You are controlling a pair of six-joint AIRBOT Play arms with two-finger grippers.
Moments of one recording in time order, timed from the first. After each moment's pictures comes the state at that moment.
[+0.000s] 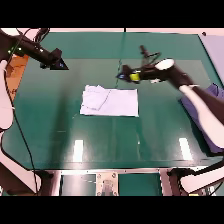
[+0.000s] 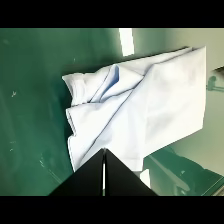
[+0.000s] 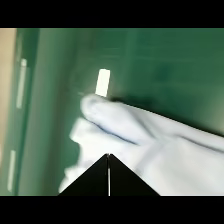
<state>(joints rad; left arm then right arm) 0.08 -1.87 2.09 0.91 -1.60 -1.44 0.18 -1.66 1.43 -0.61 0.93 1.35</state>
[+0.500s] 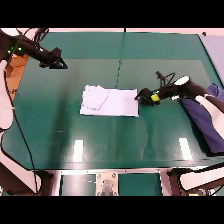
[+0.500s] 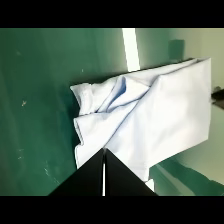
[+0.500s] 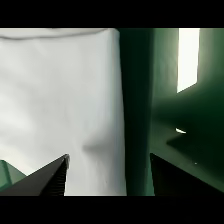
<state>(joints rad) 0.08 -1.87 2.09 0.93 -1.56 -1.44 -0.01 -1.65 1.13 -0.75 1.05 1.28</state>
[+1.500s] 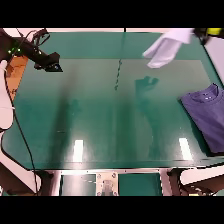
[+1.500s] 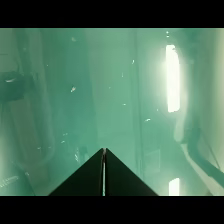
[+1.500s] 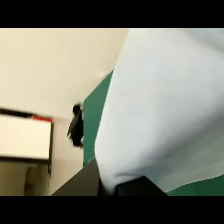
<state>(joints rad) 0.07 -1.87 2.09 1.09 -1.58 -1.47 -0.34 -1.64 1.94 -0.51 1.12 1.71</state>
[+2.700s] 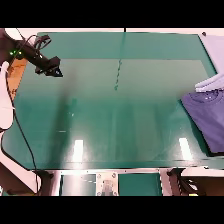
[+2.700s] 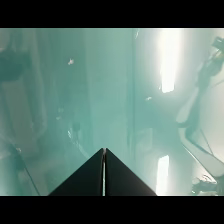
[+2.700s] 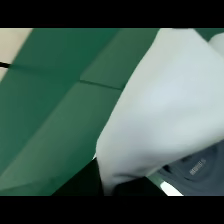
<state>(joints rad) 0.07 -1.87 2.04 1.09 -1.64 -1.49 -0.91 -1.51 1.96 -0.97 1.49 1.76</state>
